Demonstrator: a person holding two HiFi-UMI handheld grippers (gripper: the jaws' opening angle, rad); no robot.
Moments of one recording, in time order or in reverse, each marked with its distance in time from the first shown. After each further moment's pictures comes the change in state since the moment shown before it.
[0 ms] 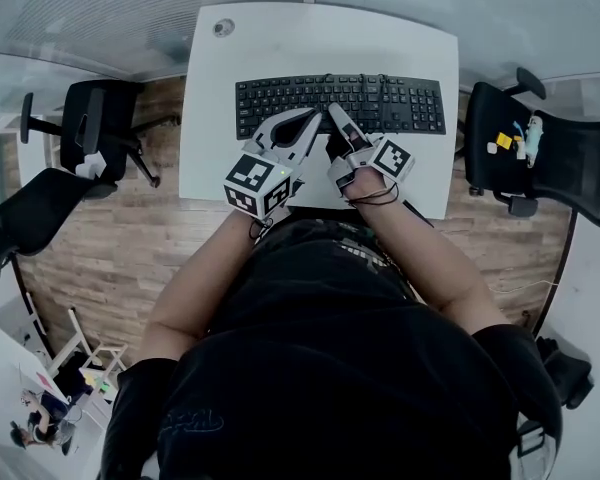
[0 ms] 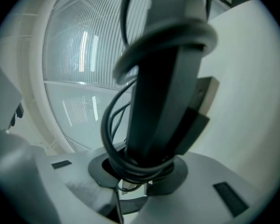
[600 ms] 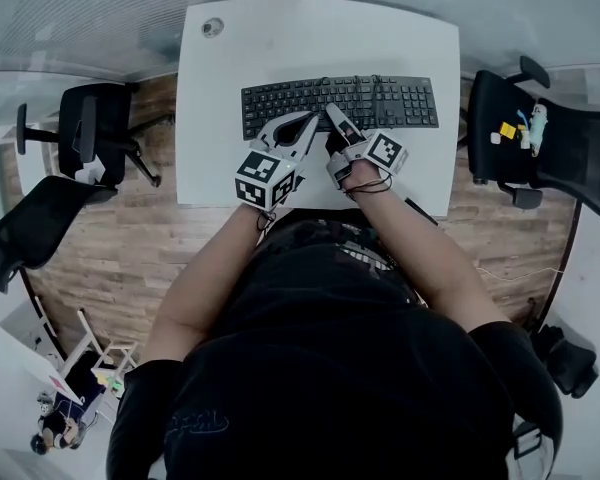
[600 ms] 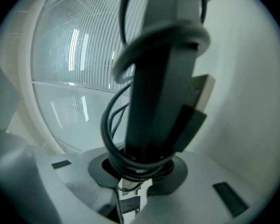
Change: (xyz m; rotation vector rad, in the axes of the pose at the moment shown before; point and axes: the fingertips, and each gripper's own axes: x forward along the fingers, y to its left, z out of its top) left arm 0.032 0.028 -0.062 -0.030 0.135 0.019; right arm 0.015 -0.063 -0.010 0.112 0.000 -0.049
